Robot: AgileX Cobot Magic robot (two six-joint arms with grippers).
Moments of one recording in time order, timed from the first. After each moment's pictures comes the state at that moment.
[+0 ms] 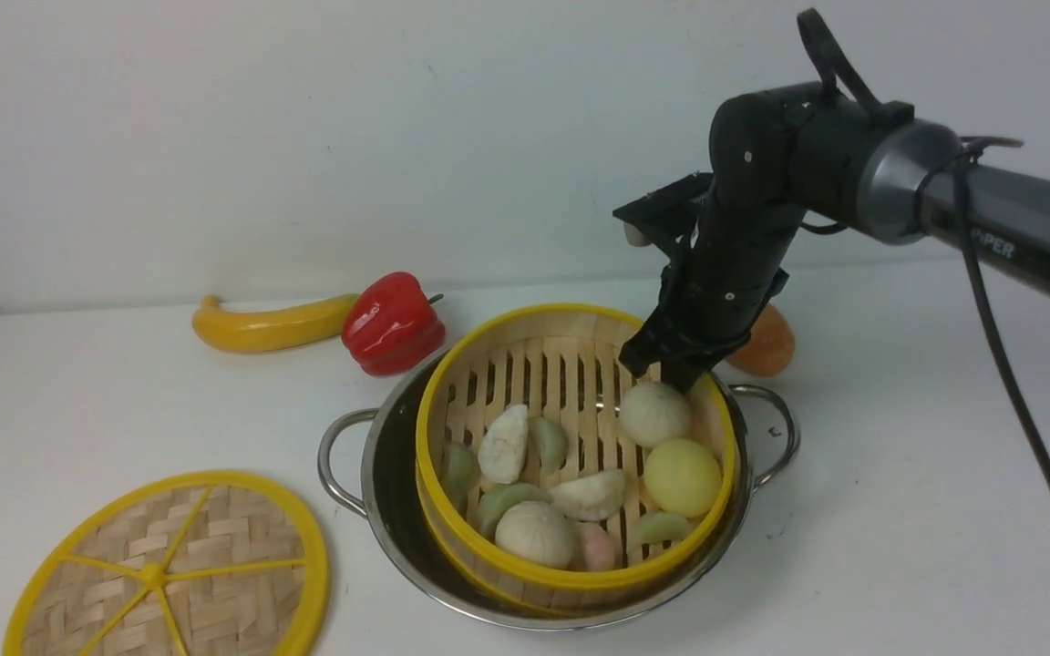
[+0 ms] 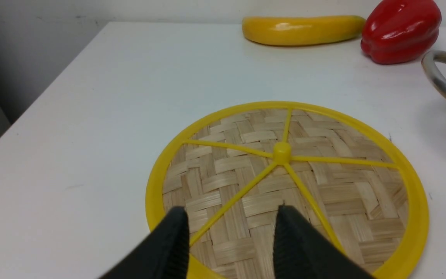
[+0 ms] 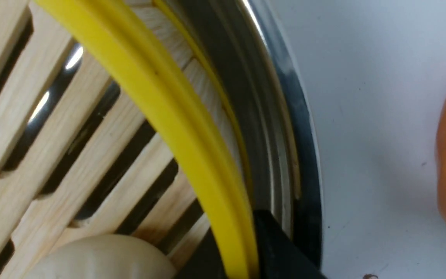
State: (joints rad) right arm 0.43 2.27 -1.98 0.13 1.23 -0.21; left arm 0.14 -0.01 0.03 0.04 0.39 -0.06
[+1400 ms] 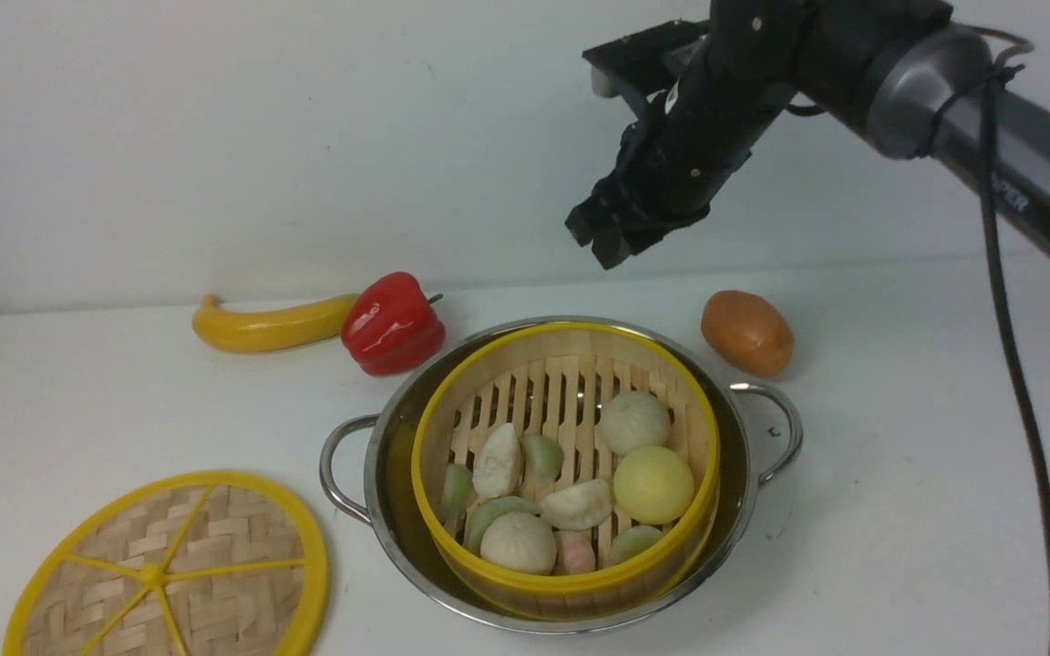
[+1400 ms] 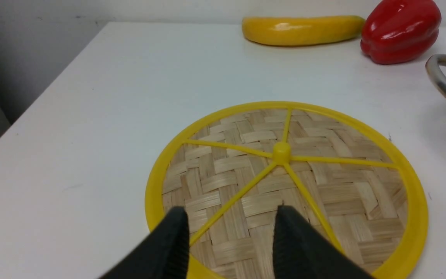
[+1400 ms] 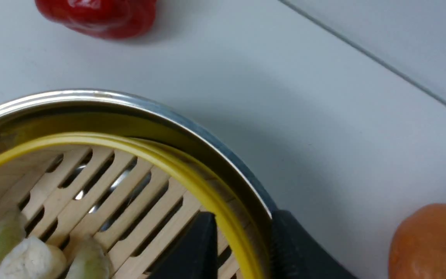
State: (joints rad) right arm 0.46 2.31 -2.31 0.18 1.26 -0.19; left arm 0.14 -0.01 0.03 0.04 0.39 -0.06
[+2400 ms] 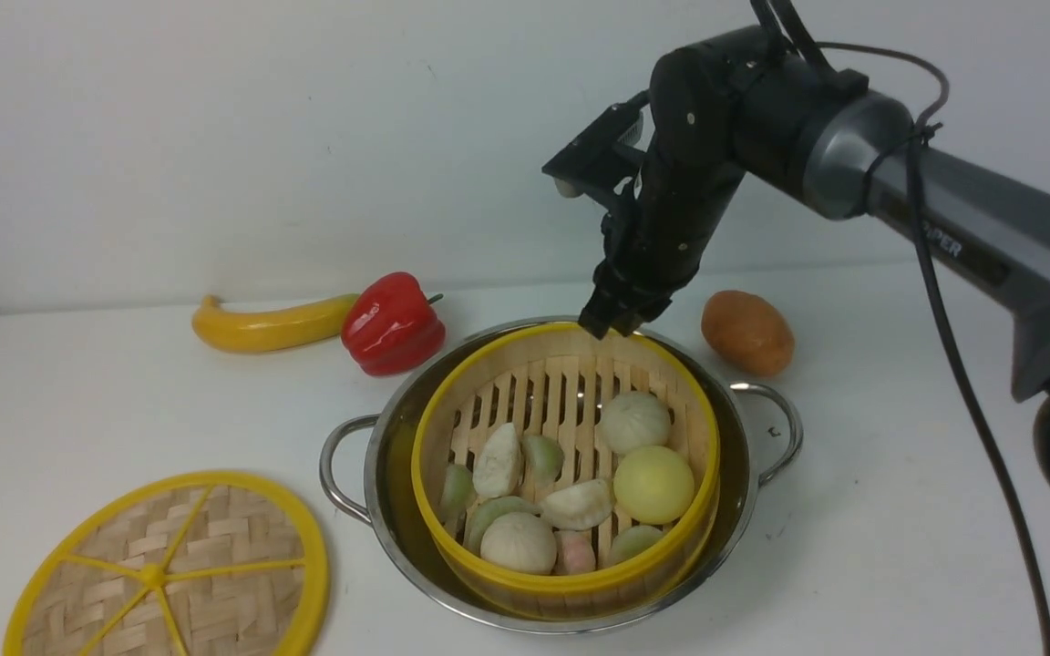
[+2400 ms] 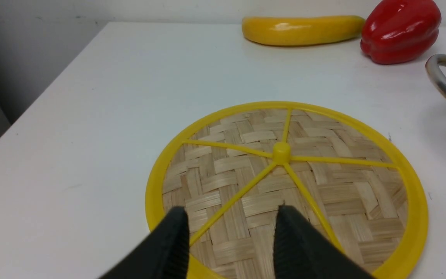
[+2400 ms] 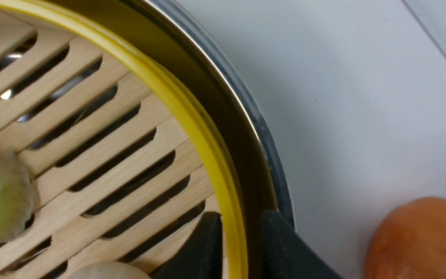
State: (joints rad) right arm 0.50 2.33 -2.22 0.04 1.25 -0.37; left arm 0.14 -0.01 0.03 0.04 0.39 -0.06
